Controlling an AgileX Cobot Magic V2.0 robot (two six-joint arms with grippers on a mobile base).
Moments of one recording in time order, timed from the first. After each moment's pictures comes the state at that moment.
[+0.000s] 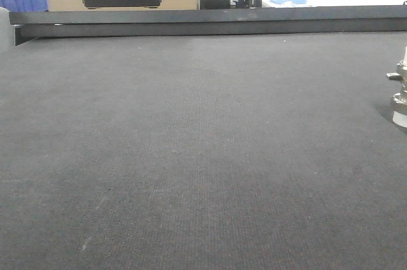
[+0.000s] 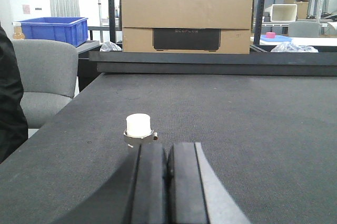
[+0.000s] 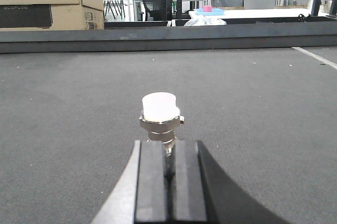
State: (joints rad) left arm 0.07 0.01 0.00 -0.05 -0.01 0.07; right arm 0.04 0.00 0.00 0.12 0.09 -0.03
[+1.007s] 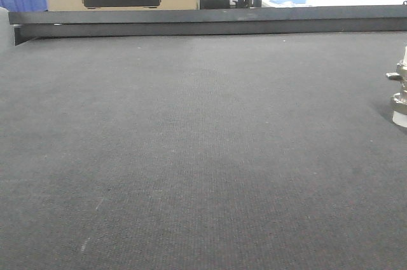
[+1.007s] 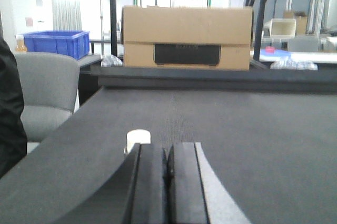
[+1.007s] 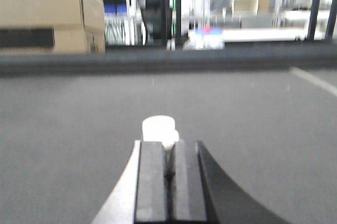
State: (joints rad) left arm 0.07 0.01 0.00 -0.07 -0.08 0.07; right arm 0.04 0.00 0.00 0.12 -0.03 -0.03
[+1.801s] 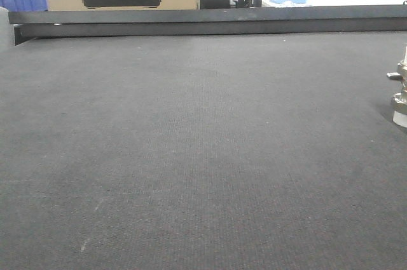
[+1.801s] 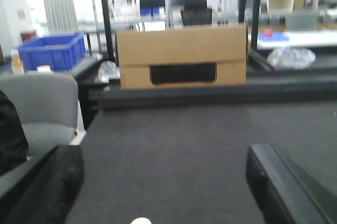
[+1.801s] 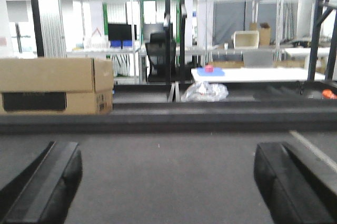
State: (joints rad) left arm 0.06 0.50 -0.75 0.01 0.34 0.07; right arm 0.04 0.32 -0.60 0.12 0.24 -0.03
